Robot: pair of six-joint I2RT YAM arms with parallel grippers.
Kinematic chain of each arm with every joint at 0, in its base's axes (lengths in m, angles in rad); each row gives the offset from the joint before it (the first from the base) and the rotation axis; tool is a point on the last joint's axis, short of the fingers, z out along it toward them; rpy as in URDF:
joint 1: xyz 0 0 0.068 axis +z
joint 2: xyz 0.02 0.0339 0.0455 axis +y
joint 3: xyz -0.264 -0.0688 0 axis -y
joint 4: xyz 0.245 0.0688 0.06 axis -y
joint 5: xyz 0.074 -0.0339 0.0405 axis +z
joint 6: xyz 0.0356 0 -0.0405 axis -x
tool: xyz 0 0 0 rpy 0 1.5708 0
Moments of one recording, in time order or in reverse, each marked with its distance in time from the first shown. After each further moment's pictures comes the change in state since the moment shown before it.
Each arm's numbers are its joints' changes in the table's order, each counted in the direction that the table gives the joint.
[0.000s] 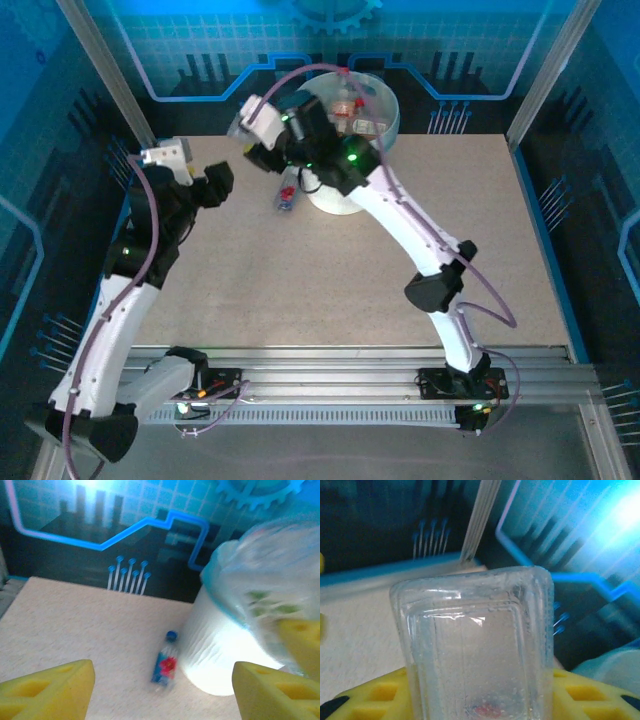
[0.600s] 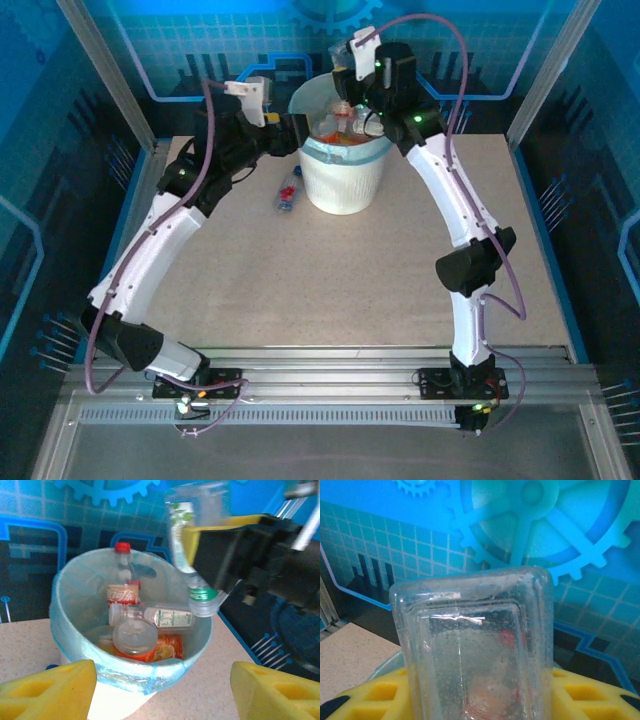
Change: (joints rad) left arm -0.235 0.483 0.507 -0.013 -0.176 0.024; right arm -0.379 -0.055 -0.197 0.307 -0.041 -0.235
